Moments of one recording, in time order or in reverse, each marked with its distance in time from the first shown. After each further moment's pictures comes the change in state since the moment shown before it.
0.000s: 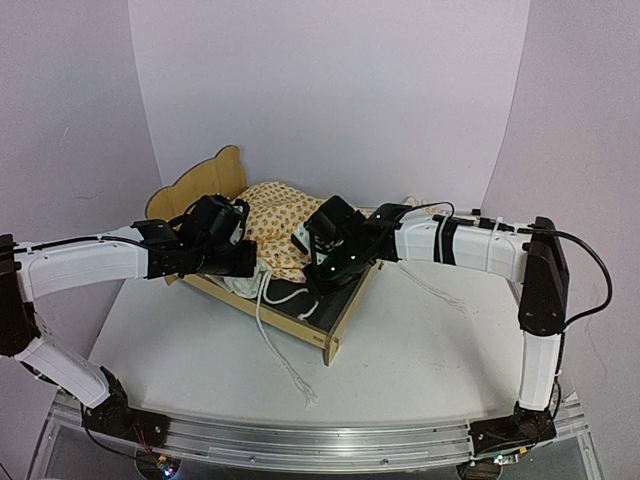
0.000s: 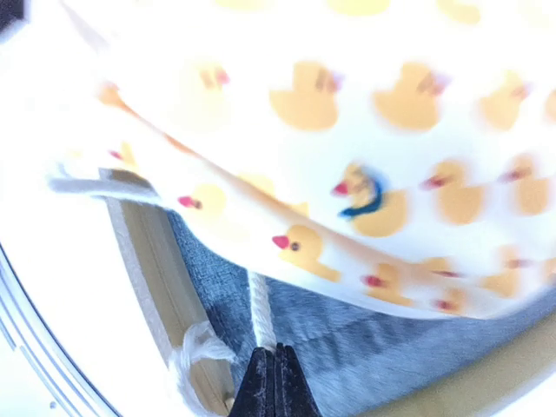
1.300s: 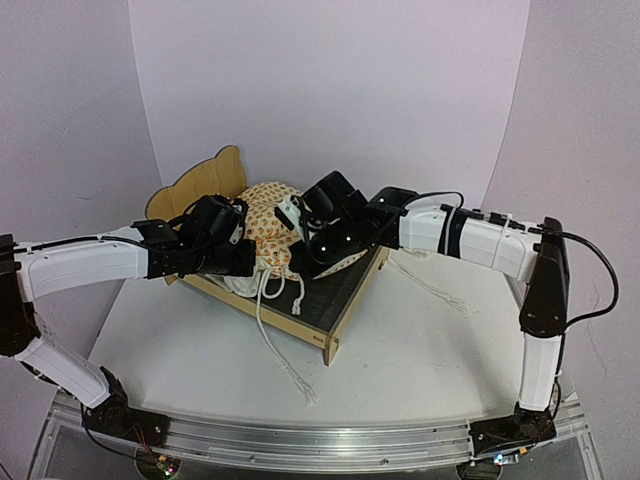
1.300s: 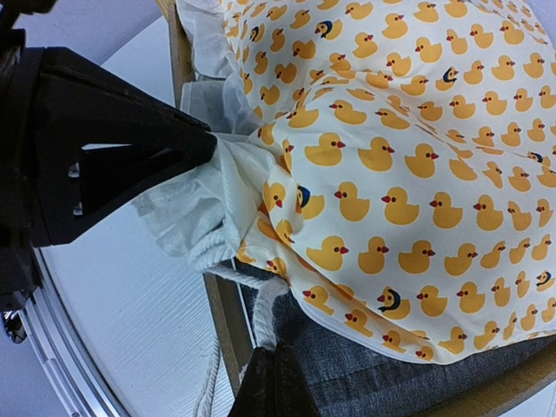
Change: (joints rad) left arm 0.000 0.000 0.000 0.001 -0.022 -0.004; right arm 0.015 -0.023 0.148 0.026 -0.010 -0.100
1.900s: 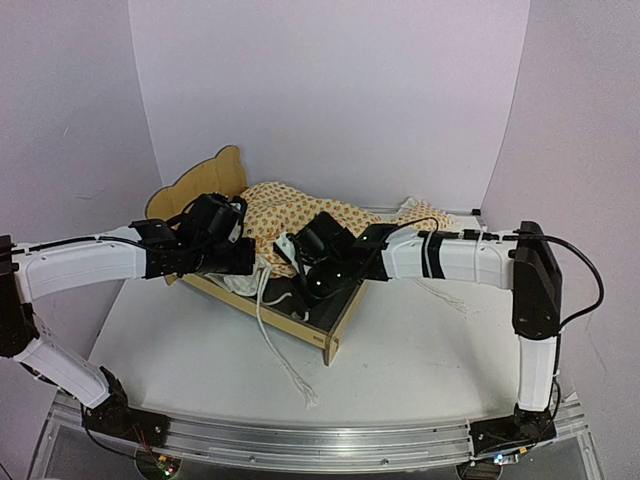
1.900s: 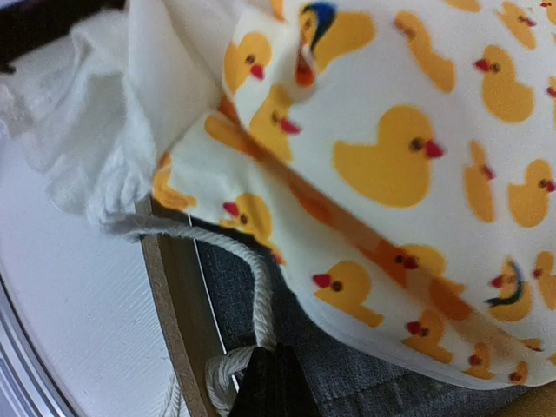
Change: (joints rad) left arm 0.000 -0.009 0.000 0.007 -0.001 0.000; right arm 0.032 0.042 -0.181 0.151 0.068 0.000
